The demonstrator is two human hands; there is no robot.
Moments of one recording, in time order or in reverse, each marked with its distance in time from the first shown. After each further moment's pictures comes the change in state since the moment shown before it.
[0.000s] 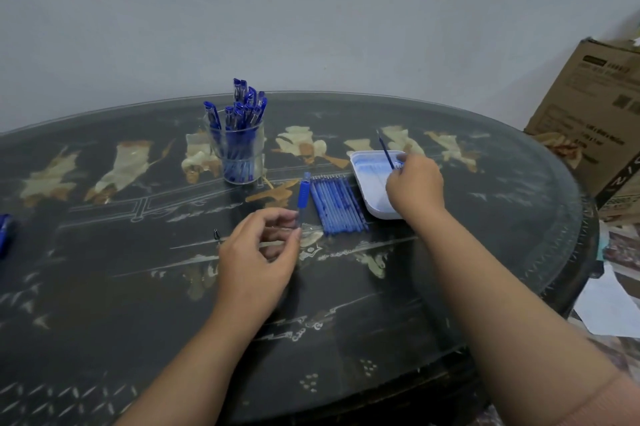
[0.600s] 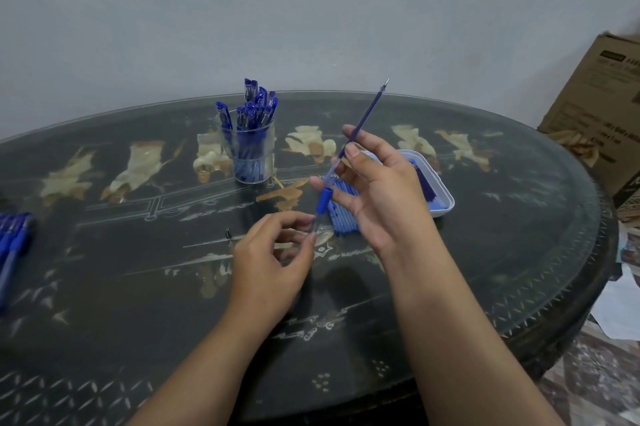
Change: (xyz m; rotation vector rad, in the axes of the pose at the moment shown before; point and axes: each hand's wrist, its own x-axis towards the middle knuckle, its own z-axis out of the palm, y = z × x) left_hand -0.002 0.003 -0.002 0.003 -0.052 0.058; right_hand -0.077 -0.067 -0.012 1.520 -0.470 0.115
